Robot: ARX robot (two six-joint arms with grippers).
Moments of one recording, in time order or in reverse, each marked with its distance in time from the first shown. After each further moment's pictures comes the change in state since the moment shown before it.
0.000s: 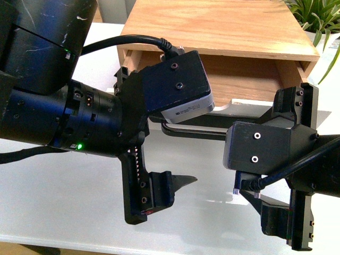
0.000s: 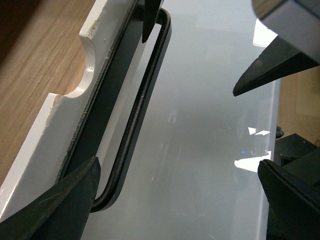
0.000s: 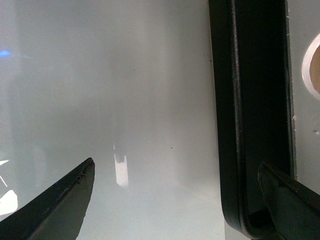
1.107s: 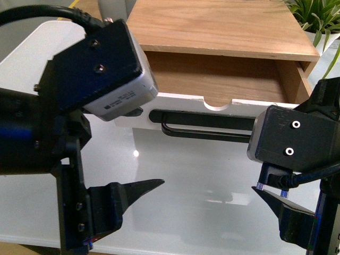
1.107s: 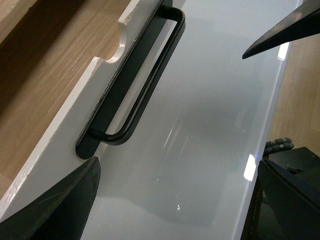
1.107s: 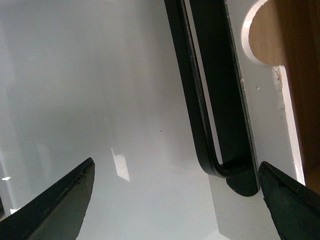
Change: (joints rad) left arm 0.060 -0.259 -0.224 0.050 -0.033 -0.079; right arm 0.001 -0.185 -0.100 -0.013 0.056 0.117
